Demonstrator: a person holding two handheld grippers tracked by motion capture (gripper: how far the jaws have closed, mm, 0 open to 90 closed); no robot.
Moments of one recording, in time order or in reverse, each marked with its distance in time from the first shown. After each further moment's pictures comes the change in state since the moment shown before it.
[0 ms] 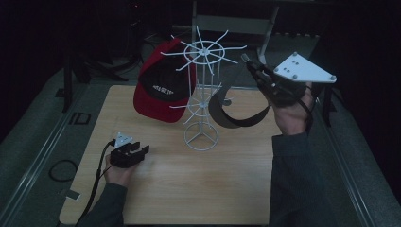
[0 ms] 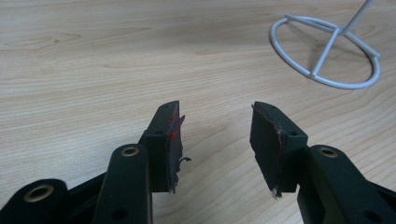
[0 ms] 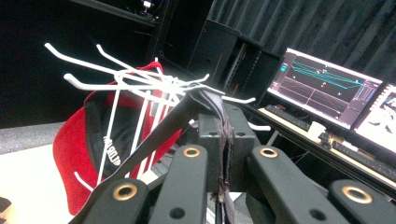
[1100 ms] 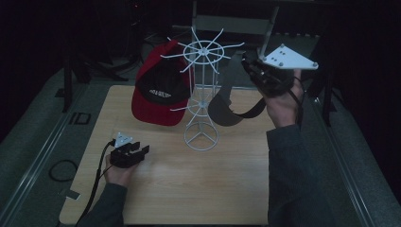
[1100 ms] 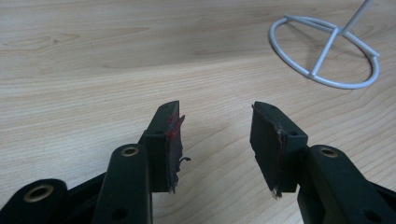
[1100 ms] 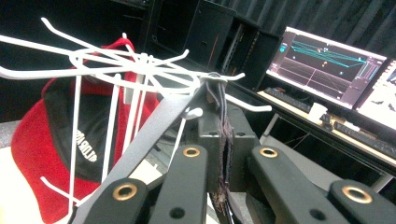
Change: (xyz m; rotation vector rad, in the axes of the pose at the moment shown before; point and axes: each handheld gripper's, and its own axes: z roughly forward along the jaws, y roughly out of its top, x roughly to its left) left arm 0.000 0.000 0.000 0.001 -0.002 0.000; right arm -0.010 -0.011 0.035 0.074 -0.016 0.041
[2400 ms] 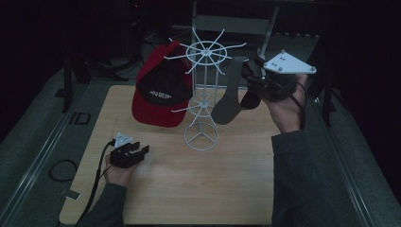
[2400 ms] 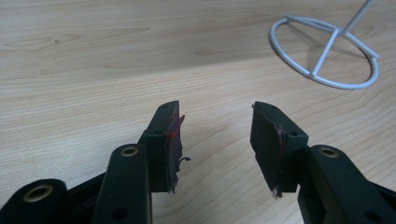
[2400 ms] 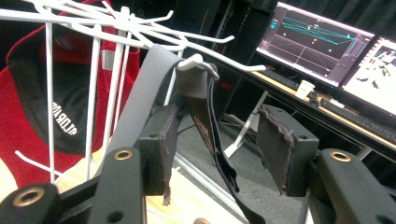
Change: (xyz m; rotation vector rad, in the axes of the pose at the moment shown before) left arm 0.000 0.000 0.000 -0.001 0.001 0.001; right arm -0.003 -0.015 -0.005 0.088 -0.053 -0.014
